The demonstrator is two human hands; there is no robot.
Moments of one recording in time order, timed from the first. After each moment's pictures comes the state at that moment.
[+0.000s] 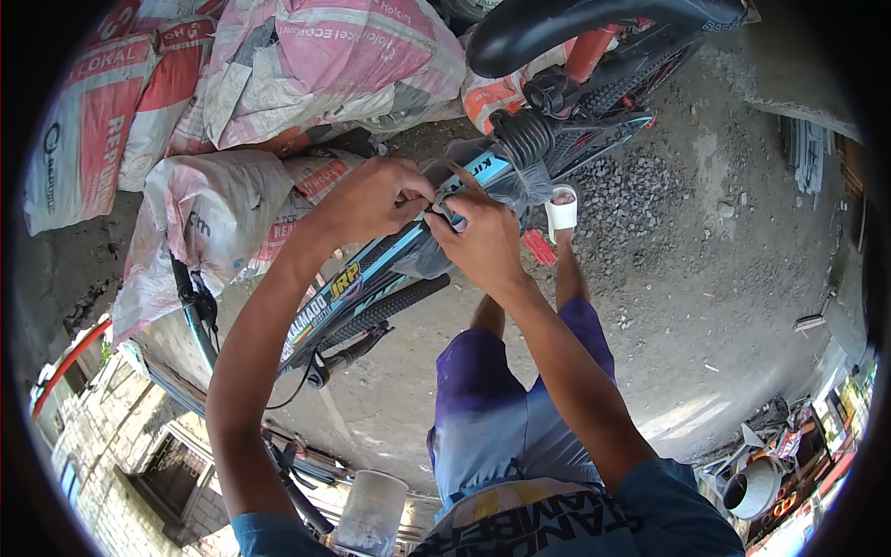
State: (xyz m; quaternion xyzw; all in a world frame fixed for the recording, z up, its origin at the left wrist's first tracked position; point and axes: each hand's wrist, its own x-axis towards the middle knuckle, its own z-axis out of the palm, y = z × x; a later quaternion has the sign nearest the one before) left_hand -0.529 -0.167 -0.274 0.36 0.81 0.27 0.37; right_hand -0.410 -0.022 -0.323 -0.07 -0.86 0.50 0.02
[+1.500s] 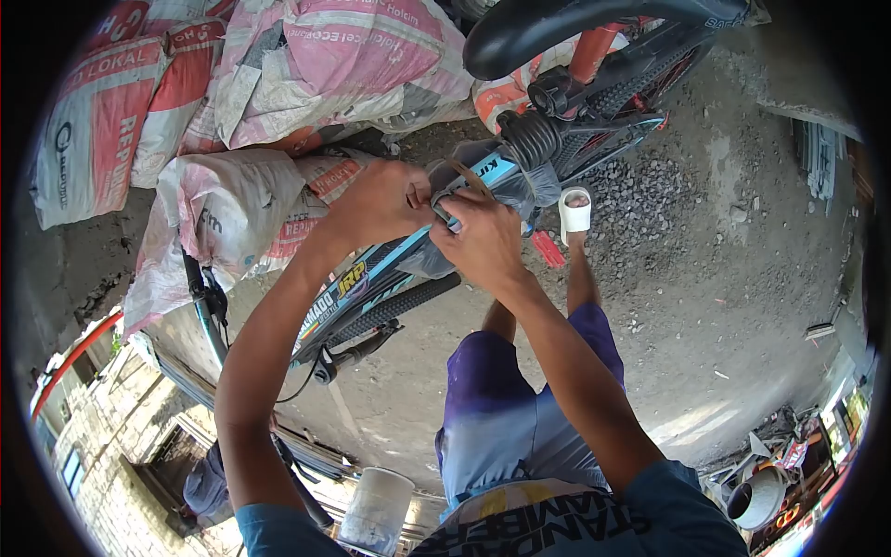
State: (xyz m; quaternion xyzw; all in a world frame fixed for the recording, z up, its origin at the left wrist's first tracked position) left_hand -0.522 -0.158 -0.269 0.28 0.85 0.23 0.38; right_hand -0.414 -0.023 -0.325 -0.03 -0.87 0.48 0.03
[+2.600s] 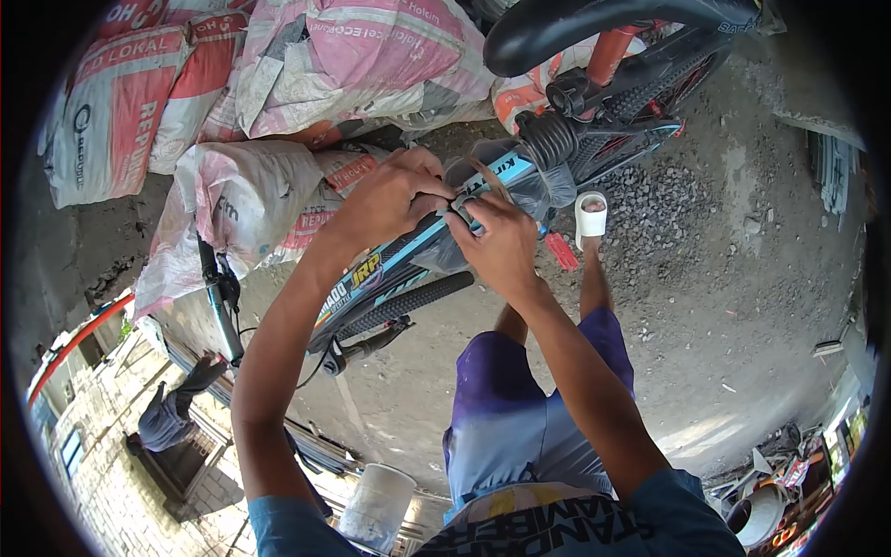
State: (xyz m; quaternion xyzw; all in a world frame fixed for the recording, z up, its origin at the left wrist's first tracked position) left_hand -0.513 -0.175 -0.271 0.38 0.85 0.25 0.27; right_hand -0.402 -0.026 -0.332 -0.05 -0.87 0.49 0.07
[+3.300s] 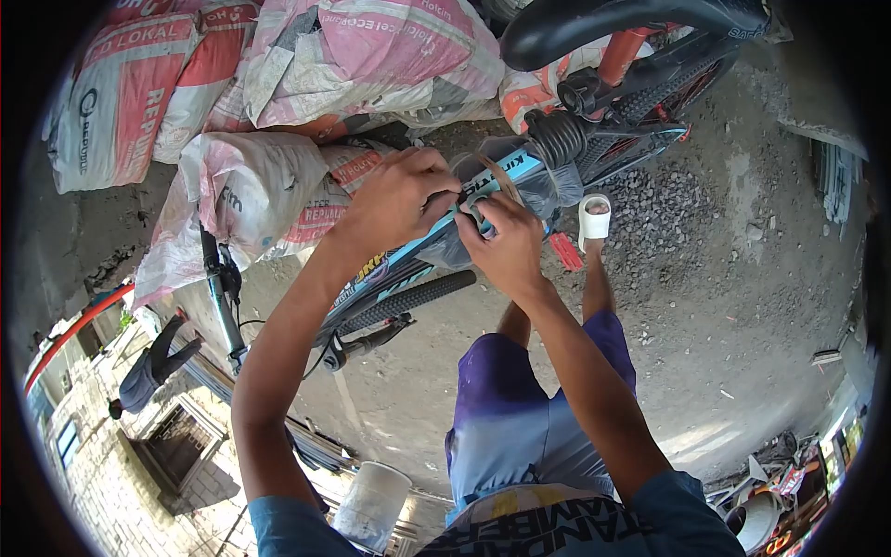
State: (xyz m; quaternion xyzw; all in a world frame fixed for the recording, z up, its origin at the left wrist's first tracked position) left_hand -0.502 -0.171 -0.262 0.41 0.87 0.22 0.17; right_hand -0.396 -0.028 -0.334 -0.05 -0.83 0.54 0.10
